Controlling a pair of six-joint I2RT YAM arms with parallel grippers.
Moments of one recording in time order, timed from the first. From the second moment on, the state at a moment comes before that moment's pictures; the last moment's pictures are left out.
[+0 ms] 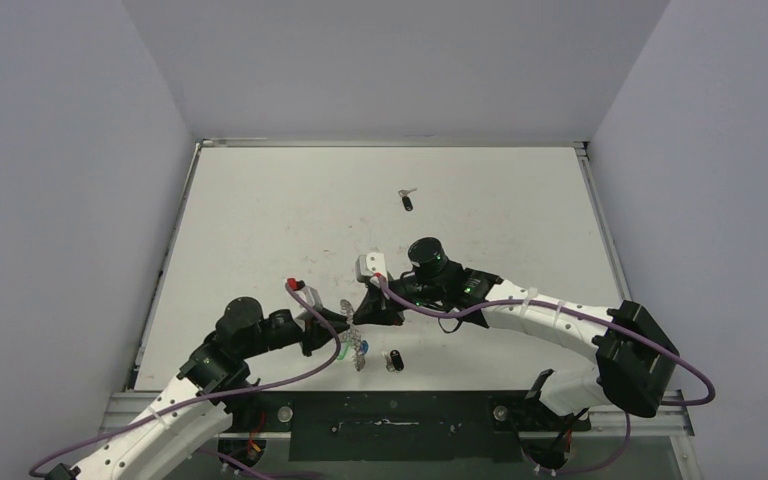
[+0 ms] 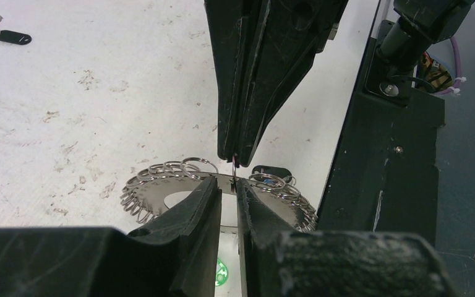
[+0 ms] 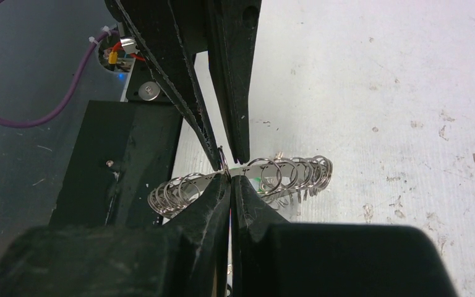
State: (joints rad) left arm -0.68 0.42 0.30 -0.08 0.49 -0.04; right arm 0.92 1.38 0.85 0.07 -0.75 -0.23
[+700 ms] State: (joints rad) left arm -0.68 0.49 0.30 0.00 0.50 -0.06; right arm 0.92 1.38 0.85 0.06 -0.74 -0.22
